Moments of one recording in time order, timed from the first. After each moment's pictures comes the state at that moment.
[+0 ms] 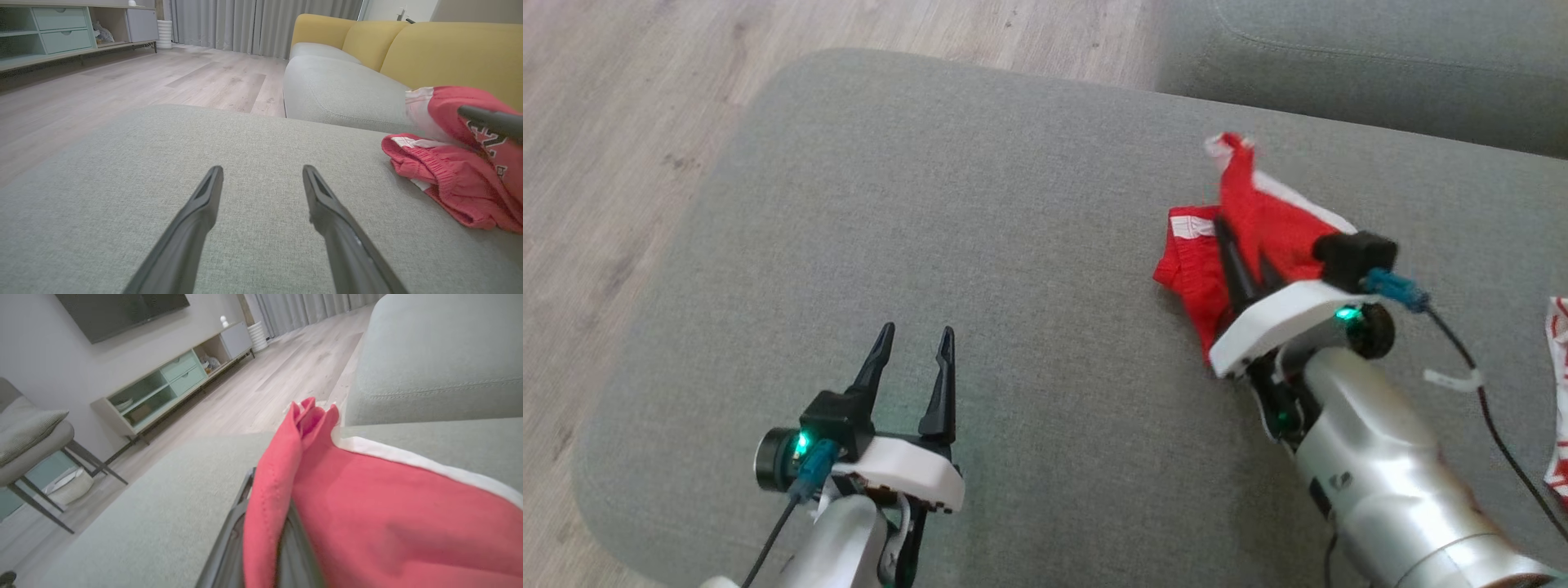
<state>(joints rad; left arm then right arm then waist) -0.28 0.04 -0.37 0.55 -0.32 0.02 -0.25 -0.63 -0.07 0.48 0.93 0.64 0.13 -0.25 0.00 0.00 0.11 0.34</state>
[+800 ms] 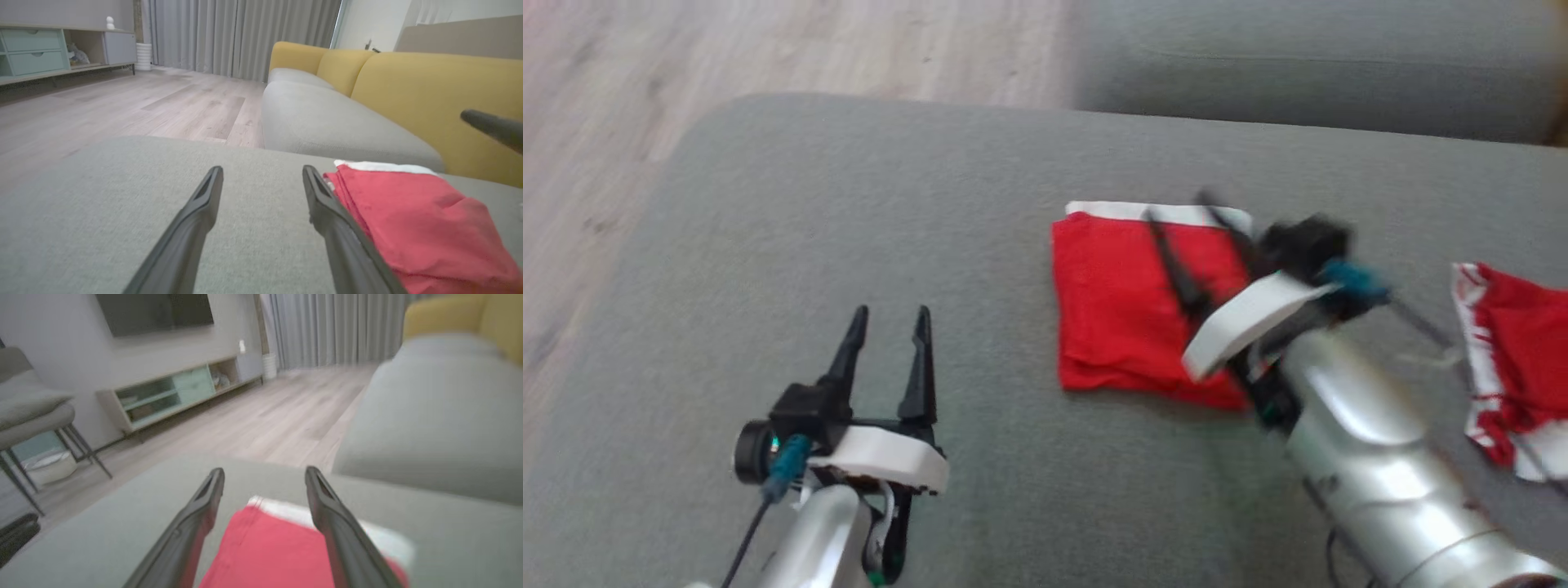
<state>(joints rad) -0.27 0.05 -0.33 0.49 -0.33 0.04 -0.25 -0.63 -0.07 0.57 0.83 0.50 0.13 -0.25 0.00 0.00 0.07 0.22</state>
